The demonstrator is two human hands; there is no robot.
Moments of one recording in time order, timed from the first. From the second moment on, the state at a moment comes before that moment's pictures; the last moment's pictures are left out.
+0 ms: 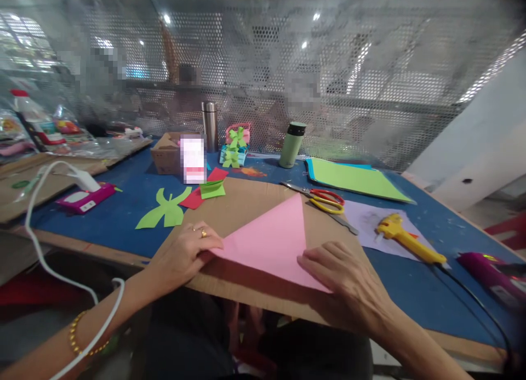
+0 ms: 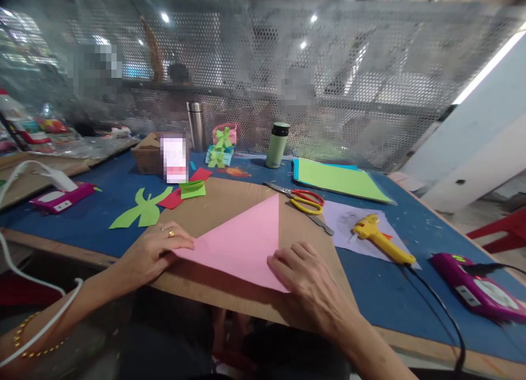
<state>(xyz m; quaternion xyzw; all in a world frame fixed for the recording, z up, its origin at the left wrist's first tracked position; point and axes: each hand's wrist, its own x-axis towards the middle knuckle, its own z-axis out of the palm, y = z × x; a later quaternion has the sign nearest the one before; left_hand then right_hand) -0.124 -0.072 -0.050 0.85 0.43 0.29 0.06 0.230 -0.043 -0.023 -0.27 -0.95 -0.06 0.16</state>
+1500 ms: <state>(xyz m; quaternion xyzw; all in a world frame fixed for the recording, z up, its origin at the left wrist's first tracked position) -0.085 -0.045 -0.034 0.74 0.64 0.19 0.04 0.217 -0.010 -0.049 -0.43 -0.87 0.01 0.25</state>
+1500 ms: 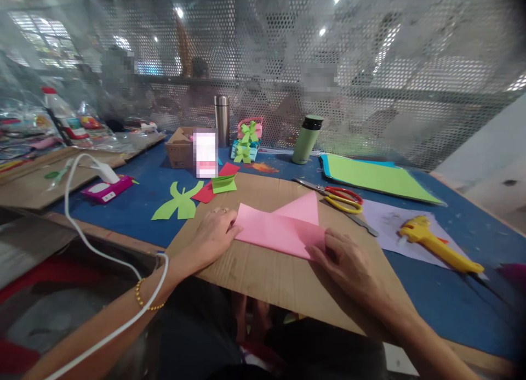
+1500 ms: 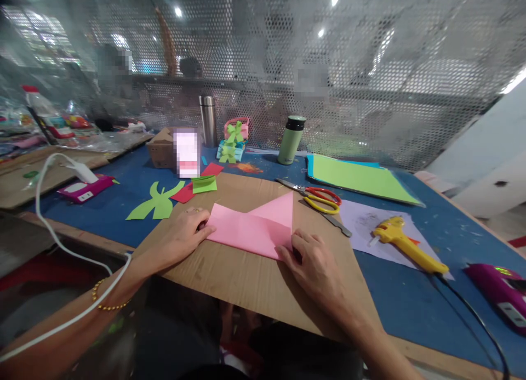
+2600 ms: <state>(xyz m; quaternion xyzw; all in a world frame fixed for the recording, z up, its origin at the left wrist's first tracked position) -0.088 -0.043 -0.038 0.76 0.63 0.17 -0.01 0.216 -0.015 -0.034 -0.47 -0.85 0.11 0.23</state>
